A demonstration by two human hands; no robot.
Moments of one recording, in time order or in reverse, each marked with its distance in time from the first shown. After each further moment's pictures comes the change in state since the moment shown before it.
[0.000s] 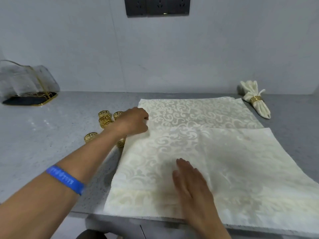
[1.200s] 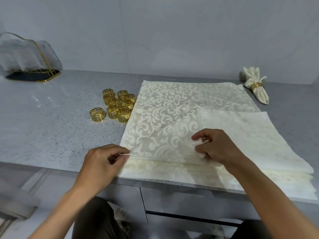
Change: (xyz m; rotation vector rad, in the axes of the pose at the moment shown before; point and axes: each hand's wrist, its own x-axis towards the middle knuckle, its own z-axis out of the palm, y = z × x) left_hand -0.211 -0.018 0.089 -0.598 0.480 0.004; right_hand 0.036 0.013 -0.077 0.217 -0.147 0.288
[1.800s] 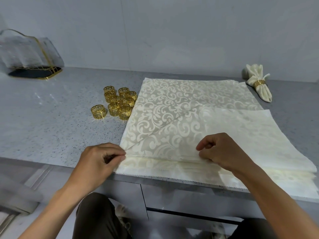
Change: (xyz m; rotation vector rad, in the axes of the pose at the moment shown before) left_hand -0.002 -0.008 -0.012 0.021 -0.060 0.054; right_hand -0.011 0.008 -0.003 -0.213 -0.017 -0.035
